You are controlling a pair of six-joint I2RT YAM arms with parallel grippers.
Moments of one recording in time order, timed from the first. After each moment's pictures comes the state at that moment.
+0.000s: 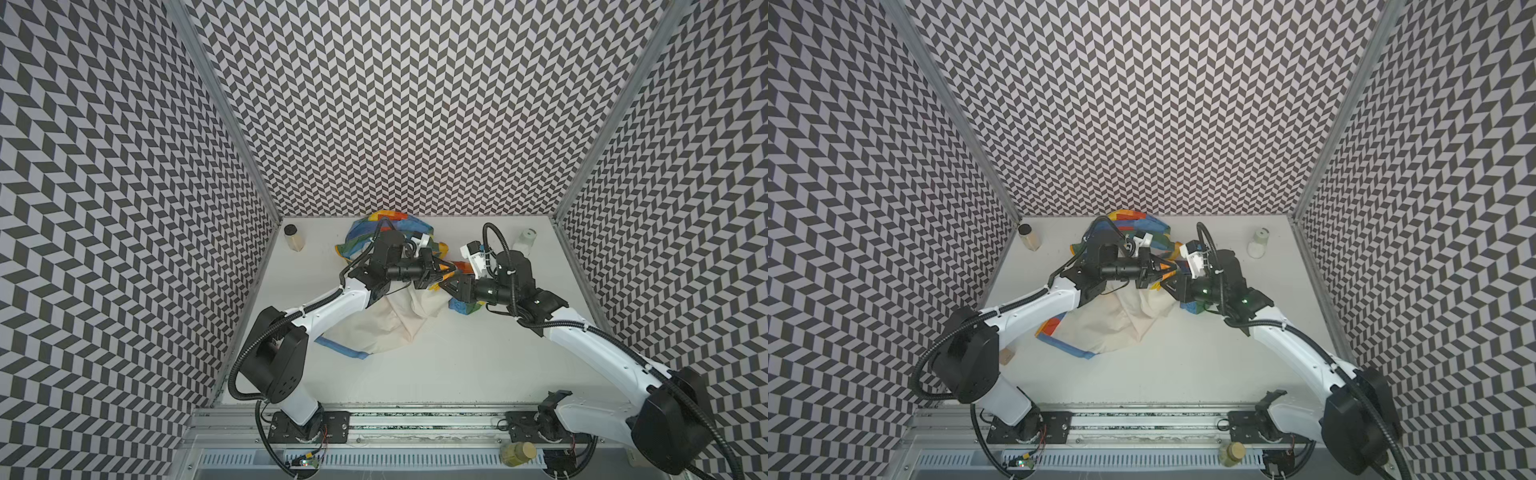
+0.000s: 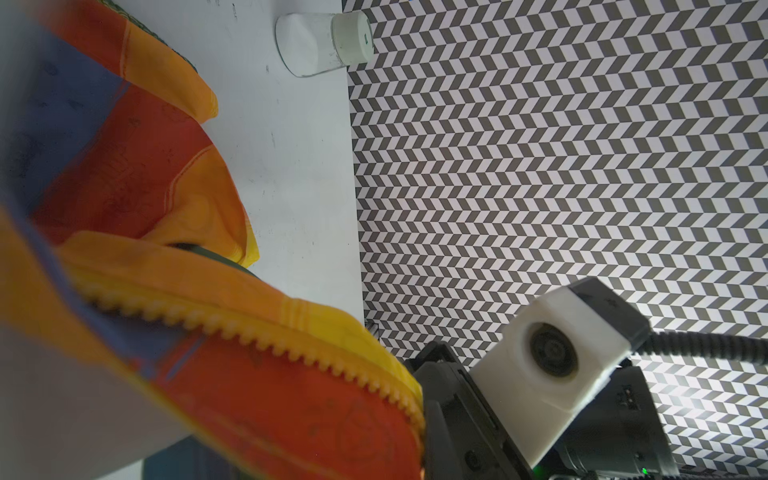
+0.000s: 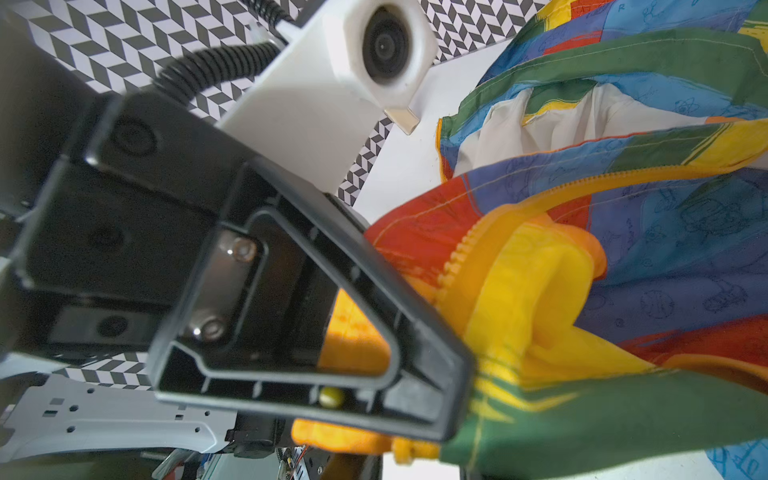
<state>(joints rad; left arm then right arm) -0.59 1.62 1.16 0.25 0.85 -1.25 0.46 1.22 0.87 0.00 -0.53 0.58</state>
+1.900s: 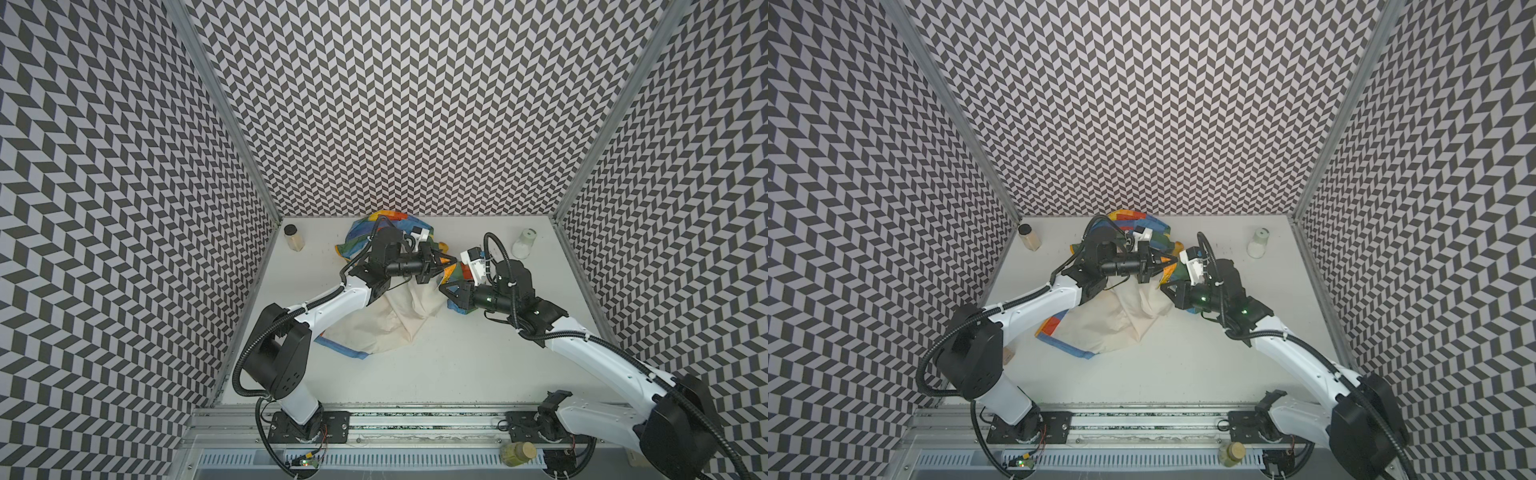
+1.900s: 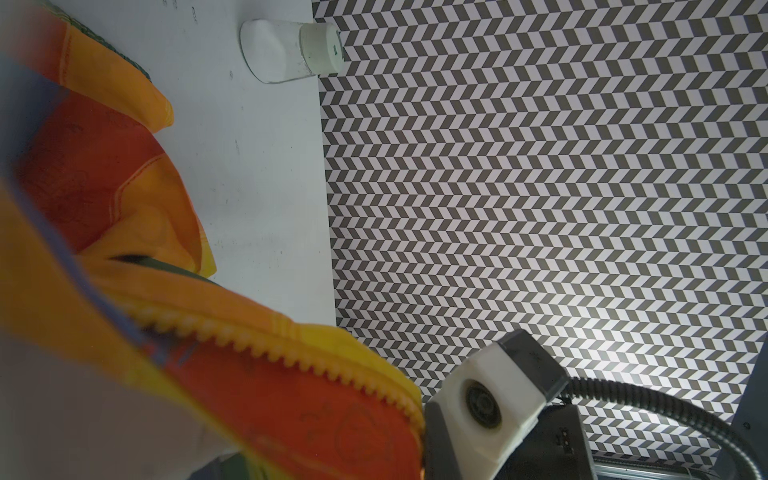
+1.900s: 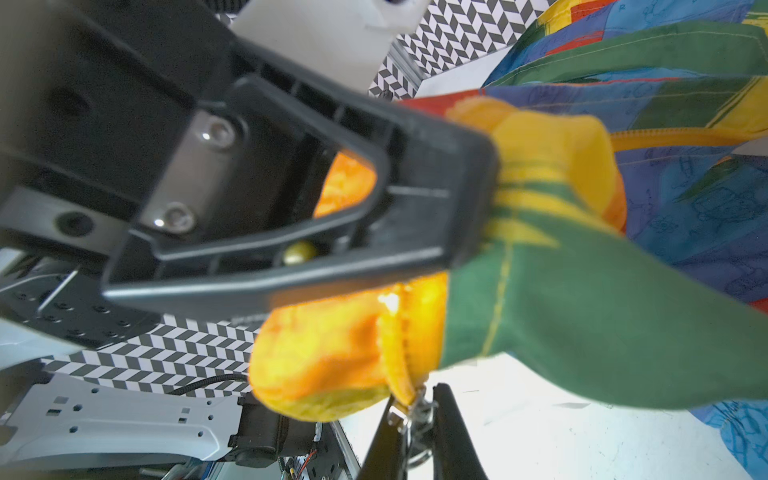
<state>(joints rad) -0.58 1.64 1.18 0.36 0.87 -1.36 0.51 1.17 0.79 0.07 -0.46 0.64</state>
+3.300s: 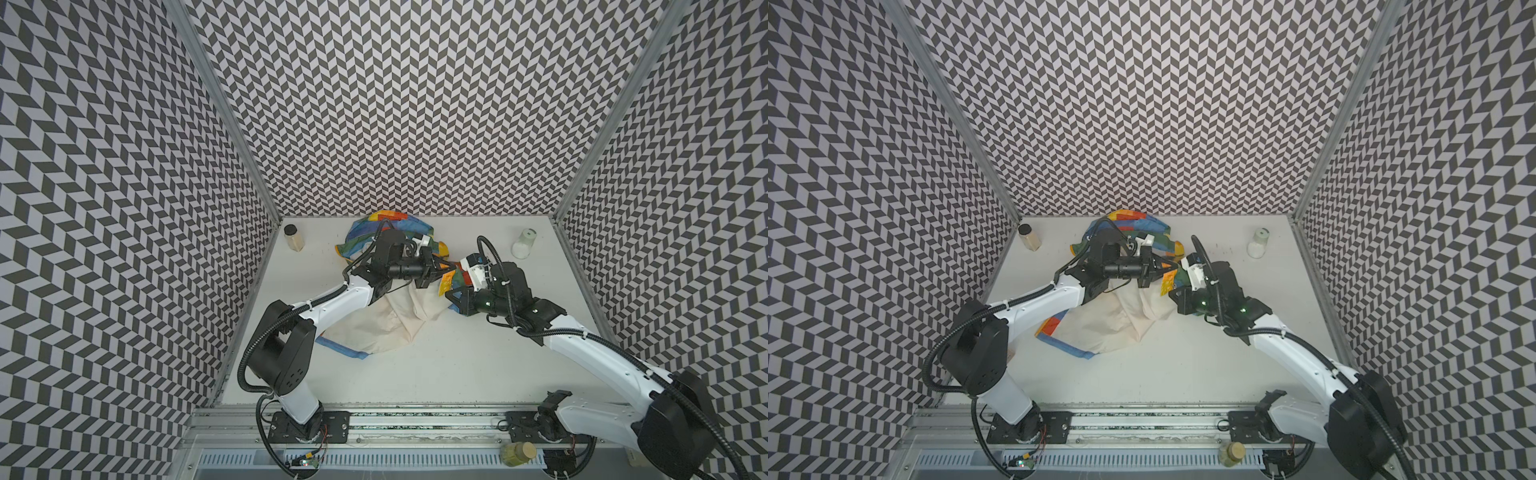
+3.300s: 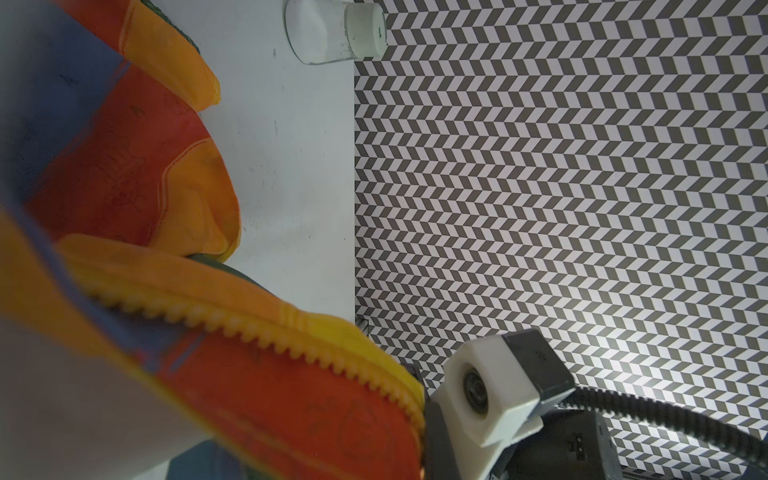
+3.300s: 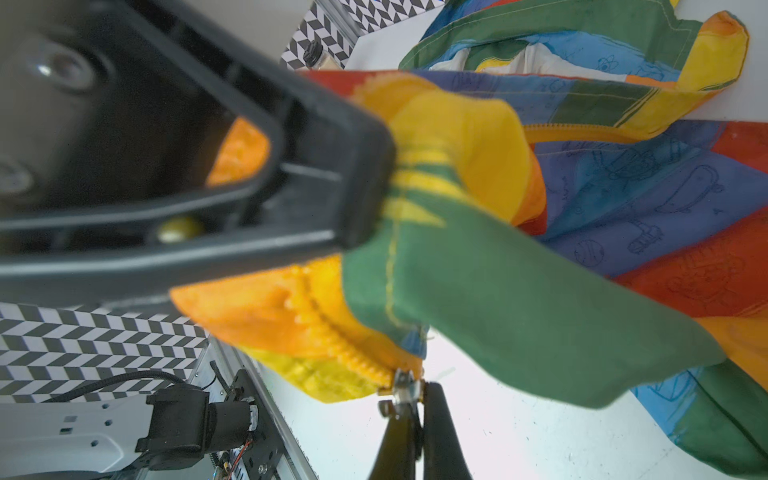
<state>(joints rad) -0.58 1.67 1.18 0.28 0.88 -1.33 0.51 1.18 0.80 -0.10 -0.36 0.51</state>
